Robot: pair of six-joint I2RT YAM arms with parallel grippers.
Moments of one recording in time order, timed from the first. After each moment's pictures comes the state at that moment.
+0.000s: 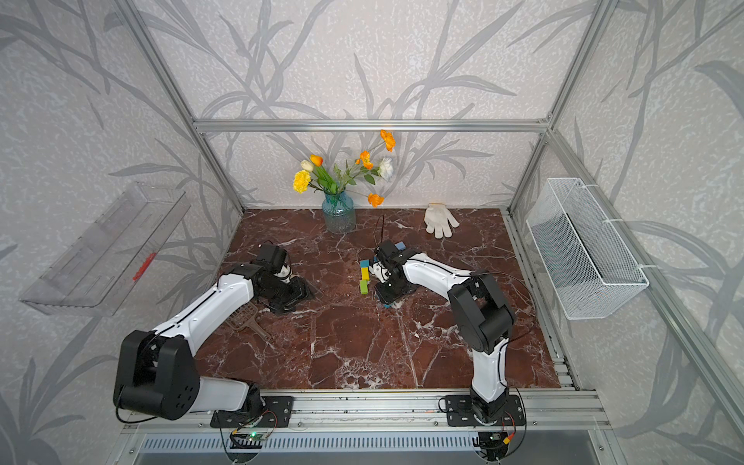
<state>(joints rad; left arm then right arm) -0.16 1.39 0.96 -0.86 0.29 -0.63 0.64 1.91 1.36 -0.76 -0.20 0.11</state>
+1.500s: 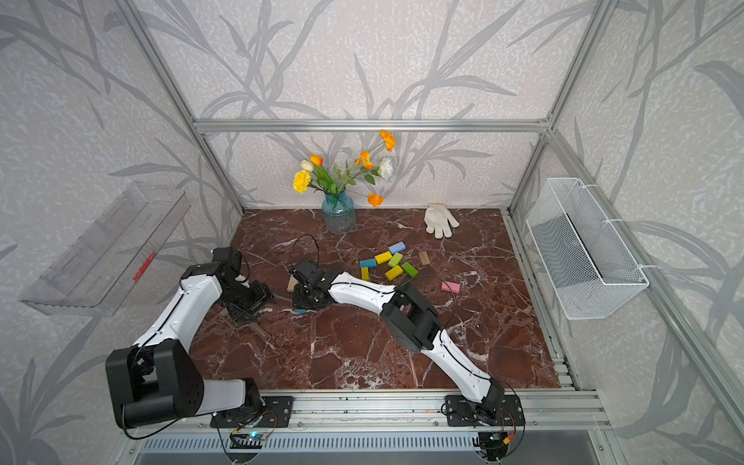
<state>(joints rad) 0.20 1.35 0.99 -1.08 0.23 -0.52 1.02 2.45 2.05 -0.53 -0.20 0.96</state>
